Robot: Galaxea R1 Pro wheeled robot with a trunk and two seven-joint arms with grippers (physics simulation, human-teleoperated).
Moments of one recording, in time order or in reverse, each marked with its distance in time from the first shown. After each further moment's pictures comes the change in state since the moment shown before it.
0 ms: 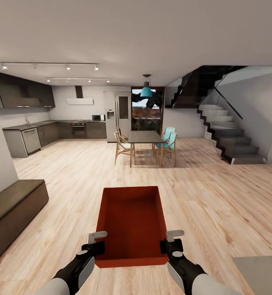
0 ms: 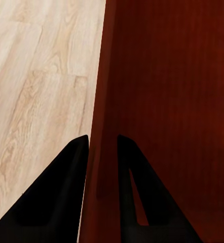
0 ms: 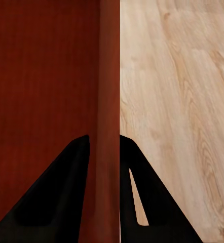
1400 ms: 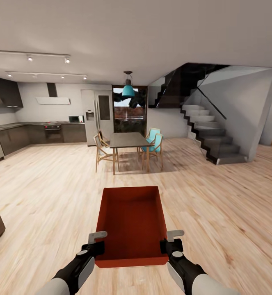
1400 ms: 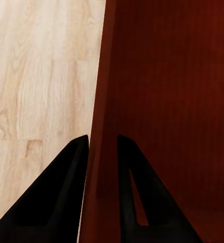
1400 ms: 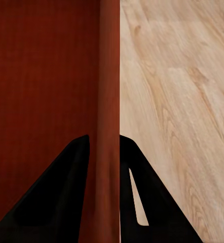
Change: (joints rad) left arm 0.000 0.000 0.001 0.001 0.000 -0.001 -0.001; right arm 0.000 0.000 0.001 0.000 -0.001 0.000 0.000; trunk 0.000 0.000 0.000
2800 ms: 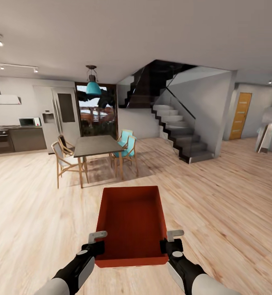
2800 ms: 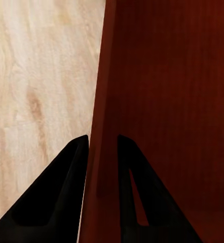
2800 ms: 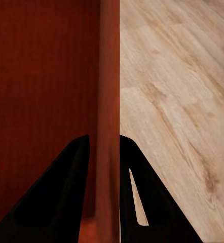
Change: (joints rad) left arm 0.000 0.000 -0.001 -0.001 -0.001 -0.002 0.001; right arm 0.000 0.000 -0.001 -0.001 0.001 -0.003 0.000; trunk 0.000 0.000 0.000
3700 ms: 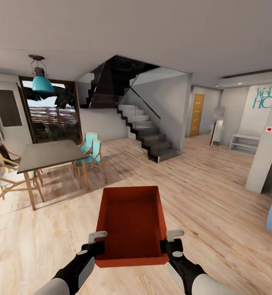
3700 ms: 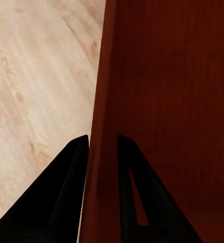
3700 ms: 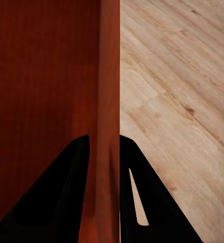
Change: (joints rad) left arm 0.000 0.000 0.000 0.000 0.000 0.000 0.000; right arm 0.000 0.000 0.000 0.000 0.000 0.000 0.000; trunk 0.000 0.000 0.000
